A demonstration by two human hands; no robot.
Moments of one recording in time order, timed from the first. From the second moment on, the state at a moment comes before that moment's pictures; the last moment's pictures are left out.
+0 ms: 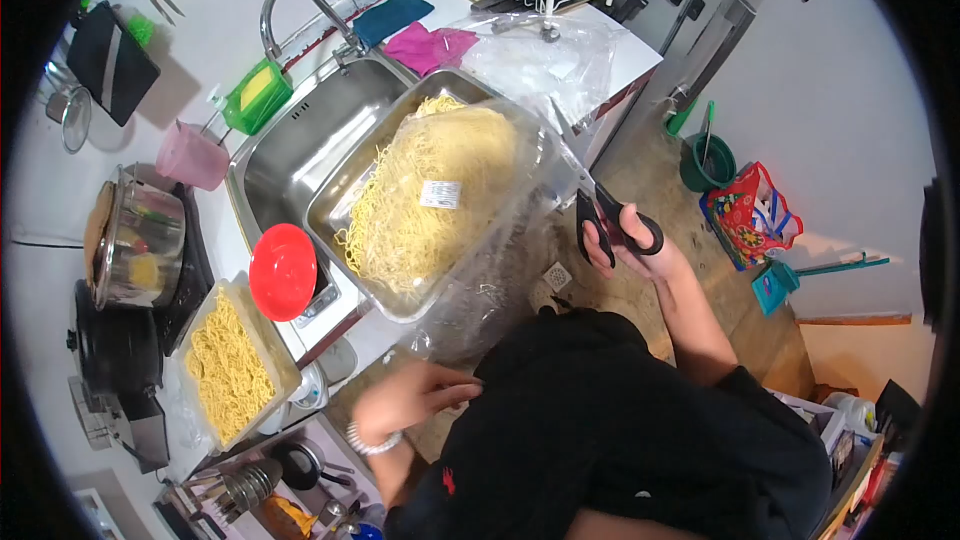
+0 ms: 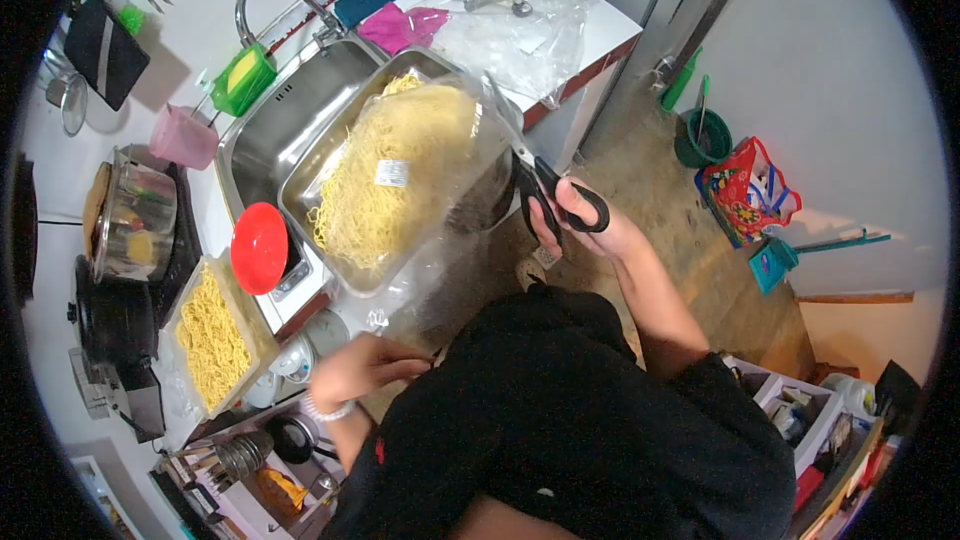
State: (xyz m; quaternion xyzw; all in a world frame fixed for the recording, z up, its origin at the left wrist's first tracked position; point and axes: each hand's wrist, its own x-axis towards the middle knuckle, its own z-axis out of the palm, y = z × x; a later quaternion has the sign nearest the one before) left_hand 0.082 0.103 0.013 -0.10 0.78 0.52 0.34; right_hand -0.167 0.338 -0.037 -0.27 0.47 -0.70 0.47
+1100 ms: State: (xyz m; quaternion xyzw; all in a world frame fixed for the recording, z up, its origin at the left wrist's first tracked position) left_hand -0.069 0.102 0.052 -0.02 0.82 0.57 0.05; right_hand -0.120 0.288 -0.030 -0.08 0.06 -0.87 0.49
